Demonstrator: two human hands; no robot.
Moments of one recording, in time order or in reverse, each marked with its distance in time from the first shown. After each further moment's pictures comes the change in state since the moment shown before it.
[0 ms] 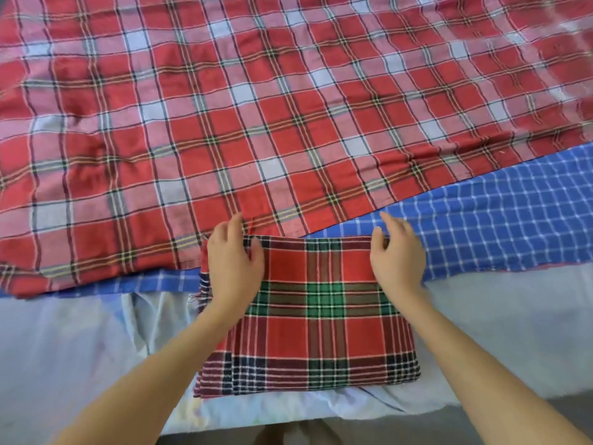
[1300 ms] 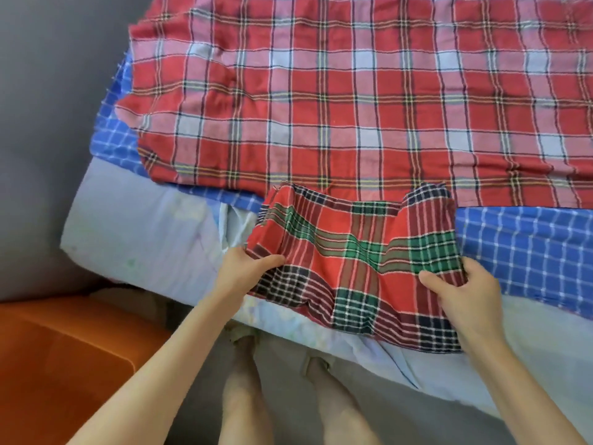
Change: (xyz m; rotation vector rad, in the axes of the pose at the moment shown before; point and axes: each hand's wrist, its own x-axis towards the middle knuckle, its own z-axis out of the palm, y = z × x) left_hand -0.102 -0.027 -0.120 -0.490 -0.196 -0.833; right_hand -0.077 -0.030 -0.081 0.288 -0.422 0.168
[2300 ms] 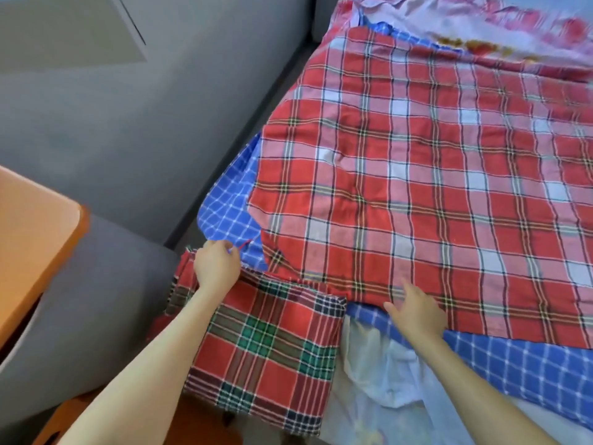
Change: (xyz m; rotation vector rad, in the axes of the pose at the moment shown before) left_hand 0.217 0.042 -0.296 0.600 0.483 0.230; right_hand 0.062 -0.175 0.285 -0.869 -0.120 -0.200
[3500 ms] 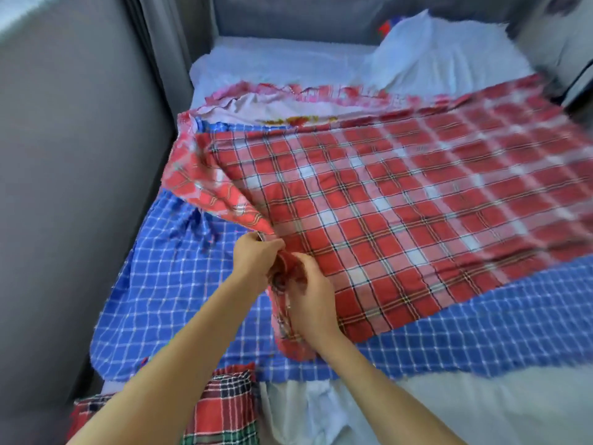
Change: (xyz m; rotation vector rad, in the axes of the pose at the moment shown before) left_hand -0.102 0.328 -0.046 -0.823 -0.448 0.180; right_hand -0.059 -0.017 -0.179 1.037 0.533 -0.258
